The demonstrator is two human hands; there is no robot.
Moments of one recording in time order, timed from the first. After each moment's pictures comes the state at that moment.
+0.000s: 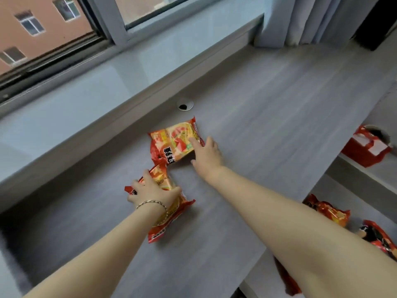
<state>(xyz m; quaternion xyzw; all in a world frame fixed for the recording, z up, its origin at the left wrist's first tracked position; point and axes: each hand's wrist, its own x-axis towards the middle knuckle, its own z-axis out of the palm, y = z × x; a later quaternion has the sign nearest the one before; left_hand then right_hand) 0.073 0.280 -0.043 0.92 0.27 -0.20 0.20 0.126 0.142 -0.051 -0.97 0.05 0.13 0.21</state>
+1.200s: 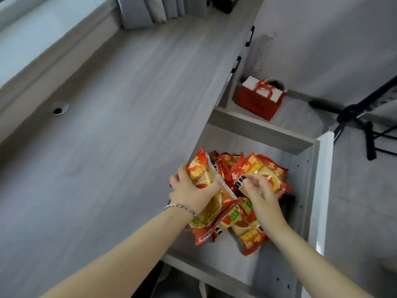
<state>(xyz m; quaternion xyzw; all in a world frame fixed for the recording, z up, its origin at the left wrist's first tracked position) -0.082 0.018 -0.012 0.85 -0.03 -0.39 0.35 -0.197 -0.096 -0.038 -0.69 0.42 -0.05 0.58</state>
